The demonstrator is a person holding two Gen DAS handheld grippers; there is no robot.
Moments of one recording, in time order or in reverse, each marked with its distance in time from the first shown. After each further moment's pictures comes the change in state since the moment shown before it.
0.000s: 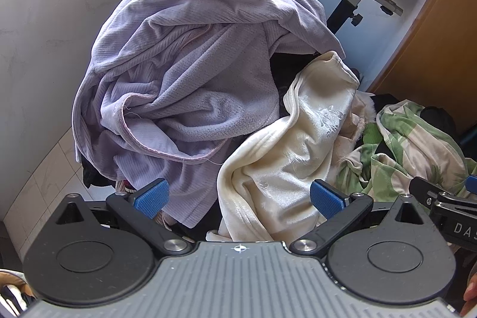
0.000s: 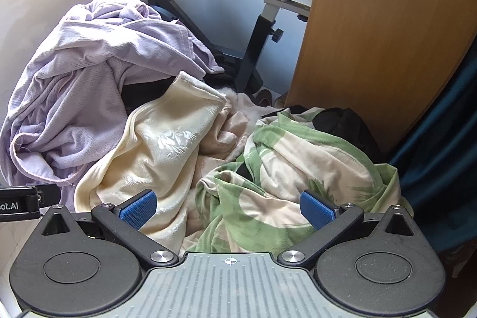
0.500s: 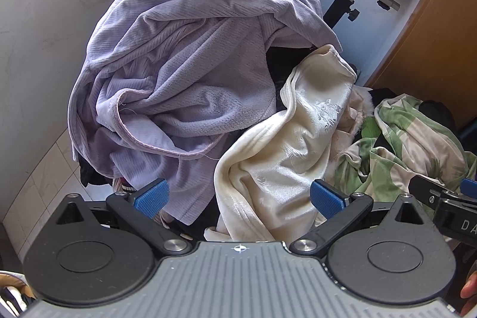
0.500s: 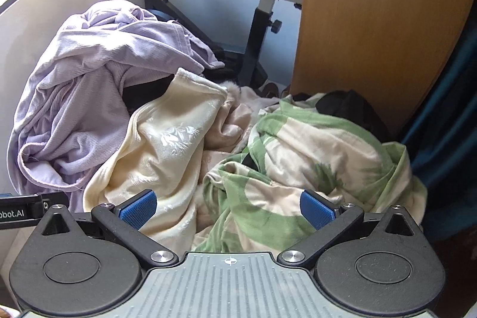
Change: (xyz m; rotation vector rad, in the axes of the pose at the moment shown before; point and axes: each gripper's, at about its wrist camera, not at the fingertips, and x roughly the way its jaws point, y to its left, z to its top) left arm 0.003 -0.003 -0.005 0.024 0.008 -0.005; right arm 0.007 -0.018 -0.009 0.119 0.048 0.051
